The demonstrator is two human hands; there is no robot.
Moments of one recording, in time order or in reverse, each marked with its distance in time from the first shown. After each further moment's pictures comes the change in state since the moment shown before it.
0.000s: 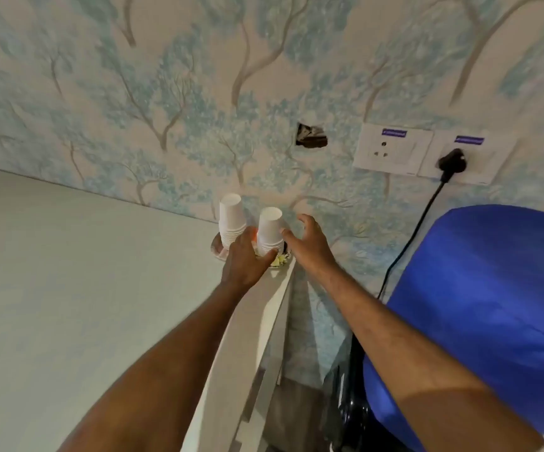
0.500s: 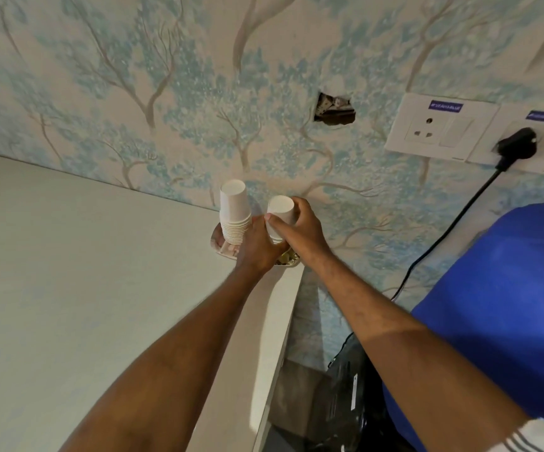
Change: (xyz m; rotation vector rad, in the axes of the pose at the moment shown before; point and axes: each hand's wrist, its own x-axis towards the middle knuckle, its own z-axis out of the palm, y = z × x) left_hand 0.060 -0.029 0.040 -0.115 -0.045 -0.011; right_hand 0.052 0.011 0.055 0.183 0.001 0.023
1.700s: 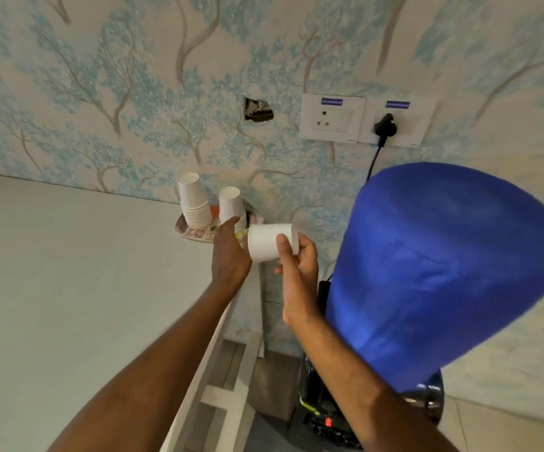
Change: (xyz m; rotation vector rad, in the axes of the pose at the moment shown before) left_hand -0.122 0.079 0.009 0.029 0.076 -0.030; right_hand -0.204 0.007 -0.086 0.716 0.279 -0.006
